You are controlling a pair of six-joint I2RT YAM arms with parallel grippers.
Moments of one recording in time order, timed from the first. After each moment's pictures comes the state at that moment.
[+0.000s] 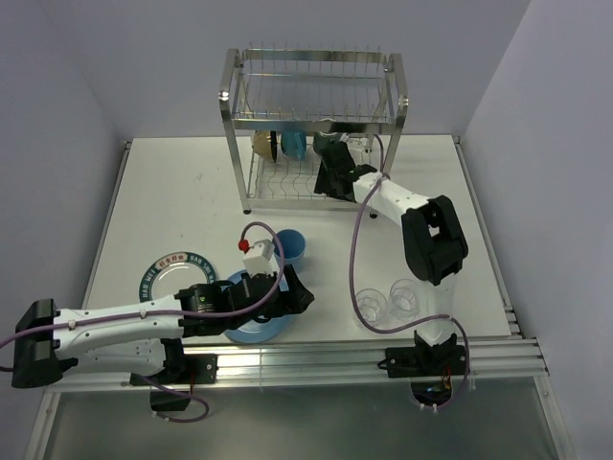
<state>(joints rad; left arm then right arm) -1.28 1.02 0.71 -0.37 -0.43 -1.17 0.47 2.02 1.56 -0.41 0.36 0.61</state>
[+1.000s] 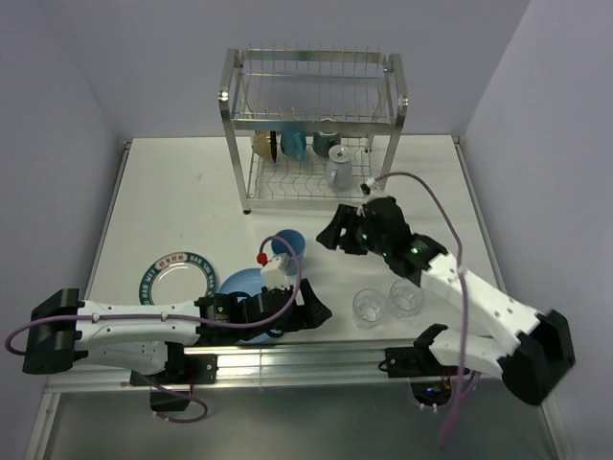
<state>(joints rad) -1.40 1.13 0.67 -0.17 -0.38 -1.28 0.61 1.16 0.85 -0.27 -0.09 0.74</state>
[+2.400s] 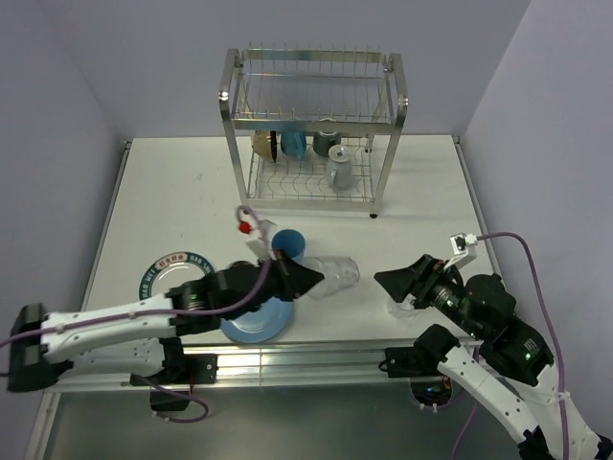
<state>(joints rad) -1.29 1.09 0.79 -0.05 -0.34 -1.08 0.65 0.22 0.78 -0.86 0.07 0.85</state>
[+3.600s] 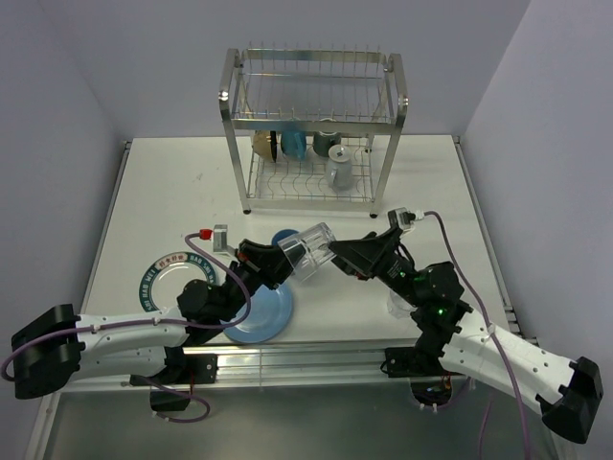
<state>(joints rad) -1.16 1.02 0.36 1.17 -0.28 -0.80 0.86 0.59 0.38 0.60 -0.09 1.35</state>
